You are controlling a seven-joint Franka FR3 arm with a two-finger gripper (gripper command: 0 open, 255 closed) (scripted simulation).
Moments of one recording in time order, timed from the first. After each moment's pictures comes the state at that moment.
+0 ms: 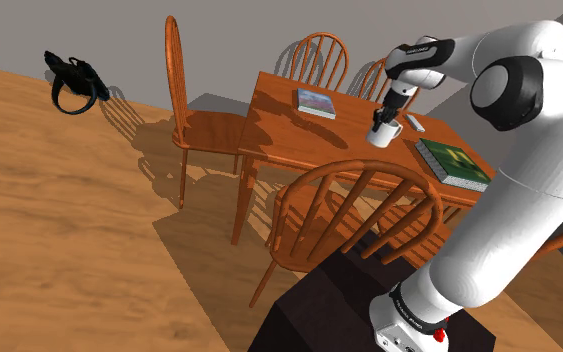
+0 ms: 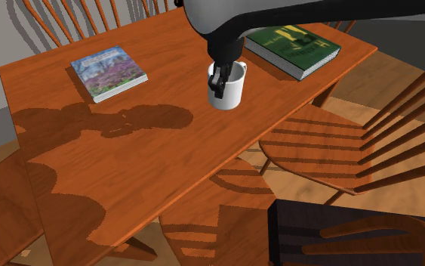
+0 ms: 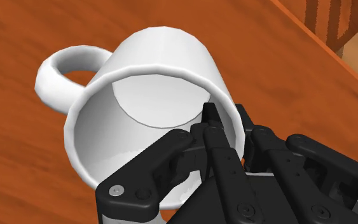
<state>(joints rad) -0.16 0.20 -0.63 -1.81 0.15 2.02 -0.62</state>
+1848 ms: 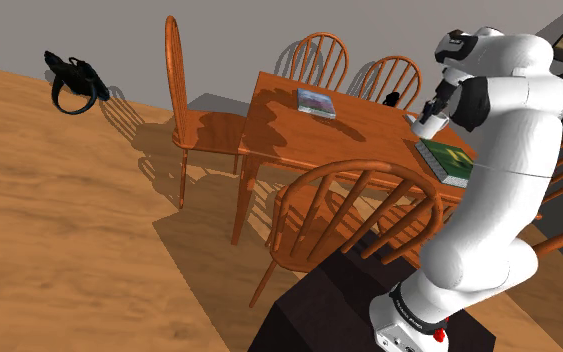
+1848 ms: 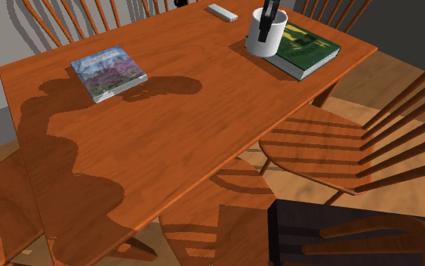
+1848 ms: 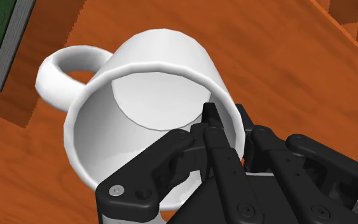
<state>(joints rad) -0.52 0.47 -0.69 -1.31 0.33 1.72 -0.98</state>
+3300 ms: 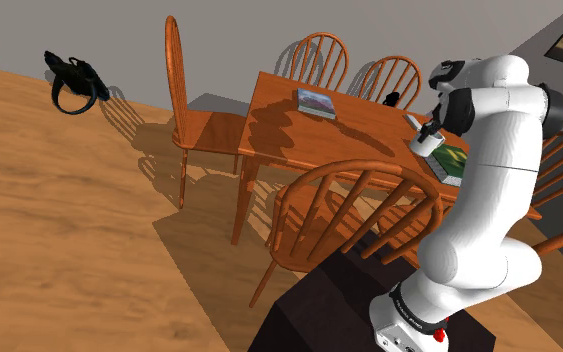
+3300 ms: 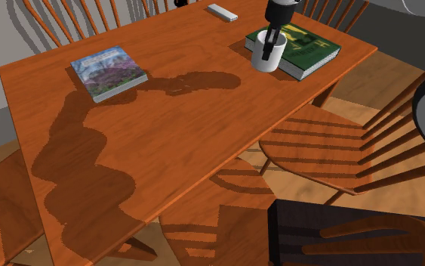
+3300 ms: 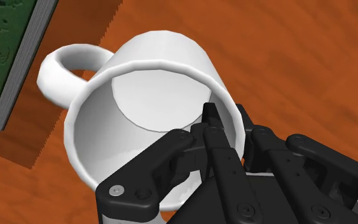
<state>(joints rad) -0.62 0.60 -0.67 -1.36 0.41 1.86 -1.10</state>
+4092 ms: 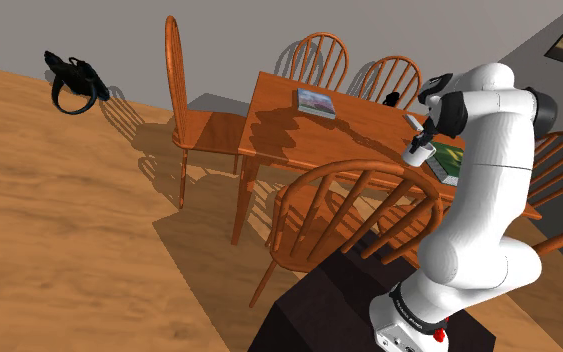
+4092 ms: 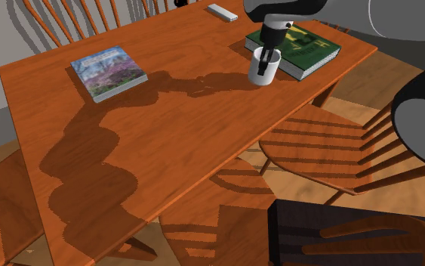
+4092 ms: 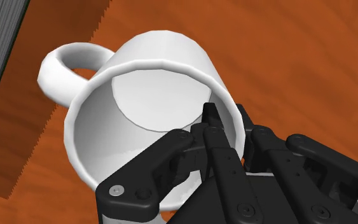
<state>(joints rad) -0.62 0.64 -0.65 -1.44 0.45 1.99 -1.12</state>
